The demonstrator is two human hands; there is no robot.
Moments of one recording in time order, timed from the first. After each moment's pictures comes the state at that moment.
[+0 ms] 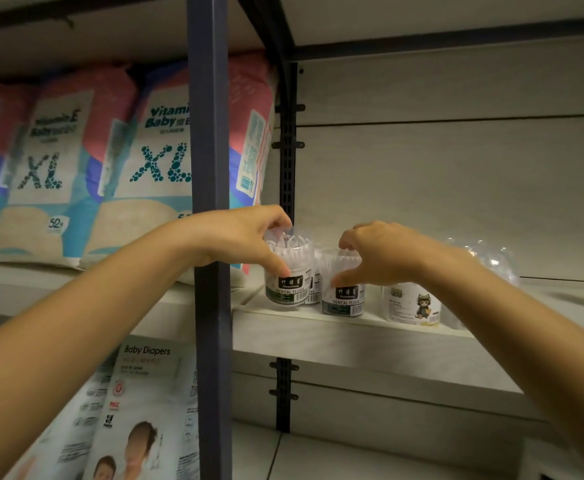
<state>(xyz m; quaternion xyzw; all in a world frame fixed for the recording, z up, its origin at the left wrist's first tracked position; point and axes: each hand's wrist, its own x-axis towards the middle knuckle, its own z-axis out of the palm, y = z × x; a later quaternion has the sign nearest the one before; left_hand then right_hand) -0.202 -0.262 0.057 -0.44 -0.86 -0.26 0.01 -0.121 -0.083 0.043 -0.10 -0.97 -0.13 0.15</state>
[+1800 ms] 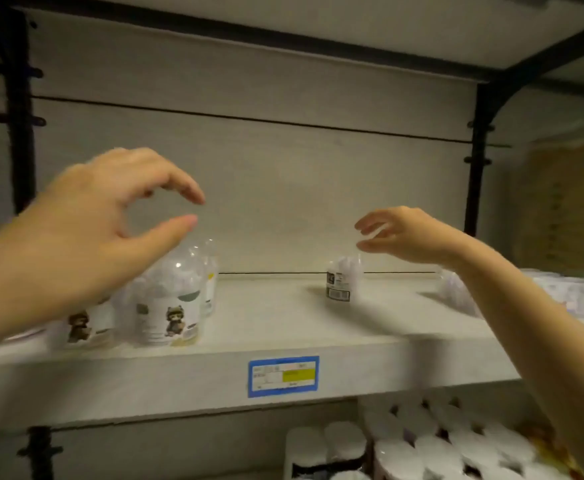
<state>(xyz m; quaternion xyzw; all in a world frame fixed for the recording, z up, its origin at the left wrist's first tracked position) -0.069 -0.086 0.048 -0.60 -0.65 -0.30 0.34 0.112 0.191 0.055 -0.27 -0.93 0.06 0.25</state>
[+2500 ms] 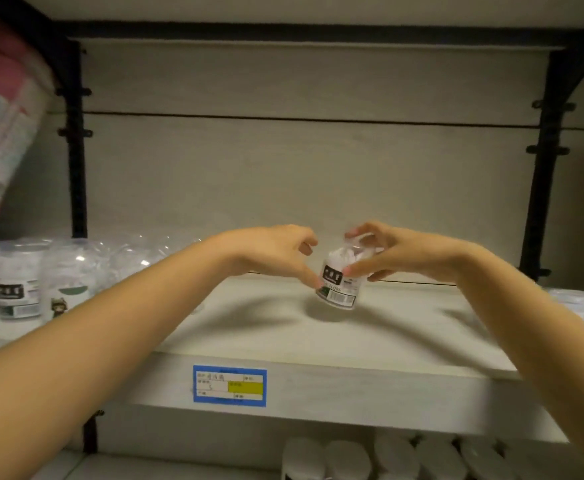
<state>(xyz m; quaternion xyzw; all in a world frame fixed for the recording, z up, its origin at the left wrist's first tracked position) -0.019 0.103 0.047 -0.55 -0.80 -0.24 -0.03 0.093 0.271 0.043 -0.10 -0.90 0.39 0.15</state>
